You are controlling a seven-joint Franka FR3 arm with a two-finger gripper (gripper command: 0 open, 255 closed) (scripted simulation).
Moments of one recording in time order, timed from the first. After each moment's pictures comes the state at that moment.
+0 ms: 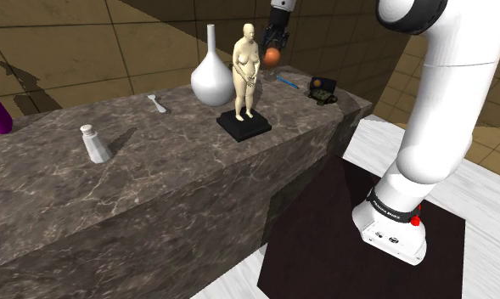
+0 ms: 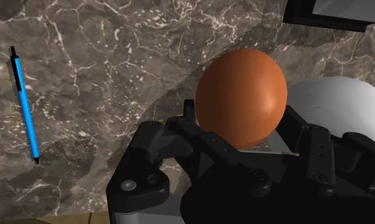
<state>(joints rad) -0.14 0.32 -0.22 -1.40 0.28 1.65 -0.21</state>
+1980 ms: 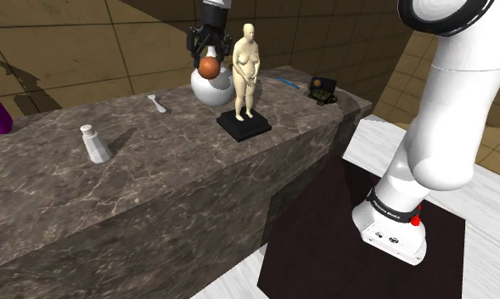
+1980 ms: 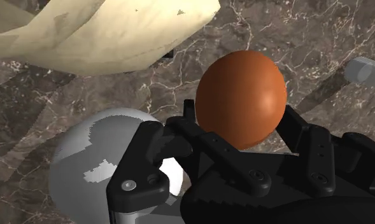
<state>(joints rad) 0.21 0.24 -0.02 -1.47 0.22 1.77 0.33</state>
